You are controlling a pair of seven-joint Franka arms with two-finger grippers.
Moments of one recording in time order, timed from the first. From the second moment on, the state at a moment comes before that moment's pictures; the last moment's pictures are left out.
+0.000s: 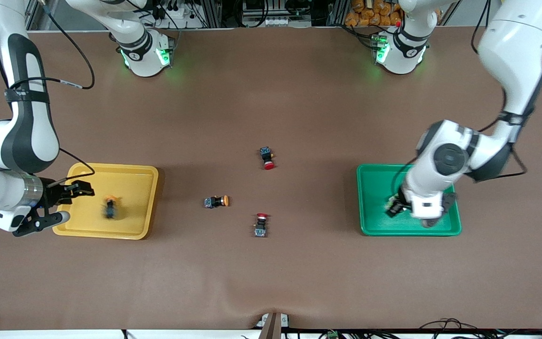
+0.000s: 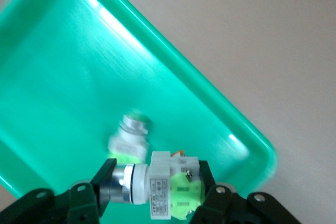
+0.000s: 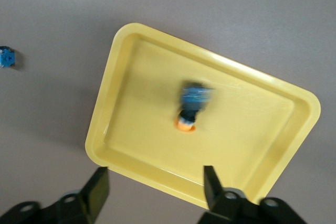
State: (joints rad) left arm 0.39 0.57 -0.62 -1.82 0.51 2.27 -1.22; right arm 0.01 0.48 -0.08 -1.49 0.09 1.77 -0.43
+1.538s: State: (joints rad) left arm 0.56 0.60 -0.69 -1.81 0.52 2.18 -0.97; right arm 0.42 0.70 -0.03 -1.46 0.10 2.08 -0.76
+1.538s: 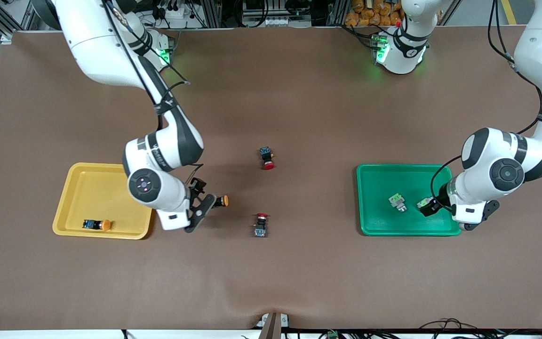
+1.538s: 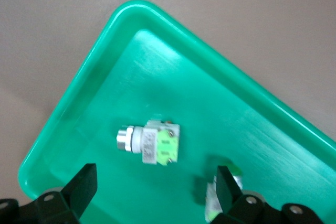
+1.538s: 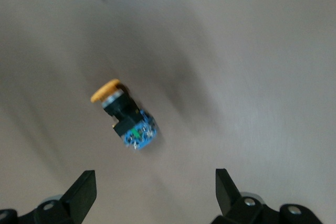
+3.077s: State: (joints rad) left arm 0.57 0.46 -0.96 -1.37 0.50 1.58 -0.38; right arm 0.46 0.81 -0.02 -1.52 0.14 2.27 -1.21
